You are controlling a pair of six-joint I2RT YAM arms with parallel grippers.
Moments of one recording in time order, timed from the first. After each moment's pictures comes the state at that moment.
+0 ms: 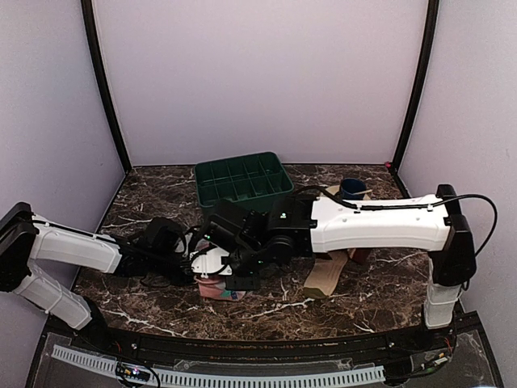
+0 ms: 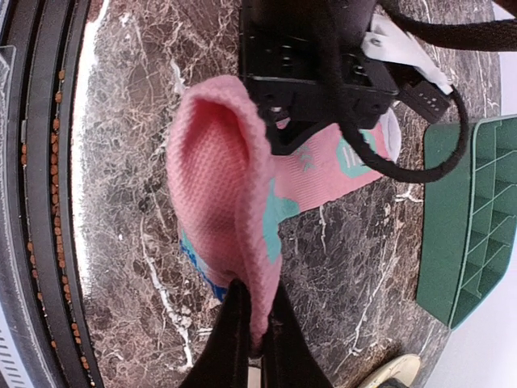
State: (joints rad) left arm -0.76 1.38 0.52 0.04 0.30 -0.84; right arm 1.36 1.94 1.76 -0.86 0.19 -0.43
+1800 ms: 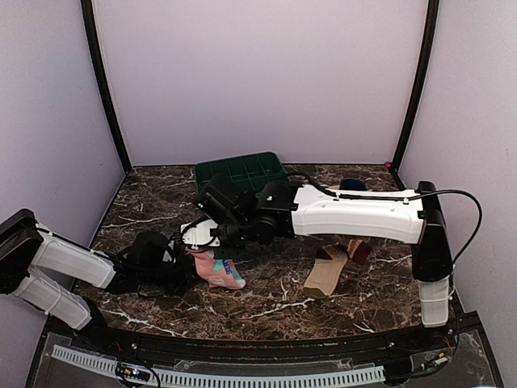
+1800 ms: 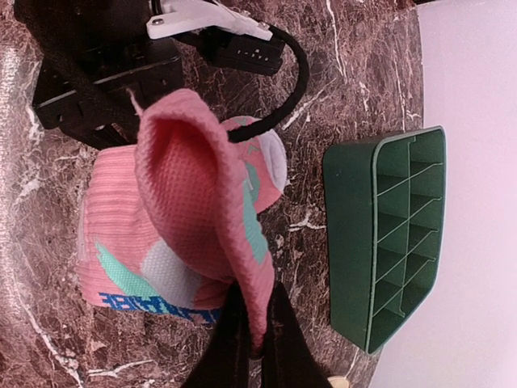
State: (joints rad) left arm -0.72 1.36 0.30 0.34 0.22 -1.14; right arm 1.26 2.07 1.90 -0.71 0.29 -0.65
